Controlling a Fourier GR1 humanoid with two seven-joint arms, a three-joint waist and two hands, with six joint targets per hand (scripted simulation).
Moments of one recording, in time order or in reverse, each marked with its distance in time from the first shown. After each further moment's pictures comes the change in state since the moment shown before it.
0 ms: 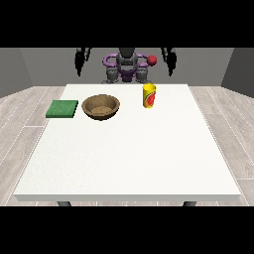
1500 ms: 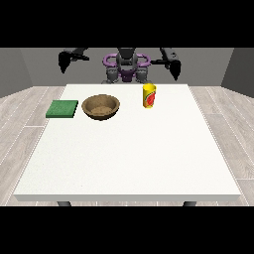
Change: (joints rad) left arm -0.100 -0.031 0.161 0.117 0.095 -0.035 -0.293; right arm -0.040 -0.093 -0.235 -0.013 -0.233 0.227 -0.142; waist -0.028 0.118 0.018
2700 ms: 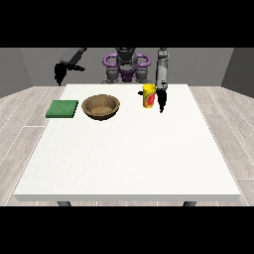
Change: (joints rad) left arm -0.318 -0.027 0.059 0.788 -0.056 0.149 -0.576; right arm -0.099 -0.025 -0.030 0.179 0.014 0.092 -0.172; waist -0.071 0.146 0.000
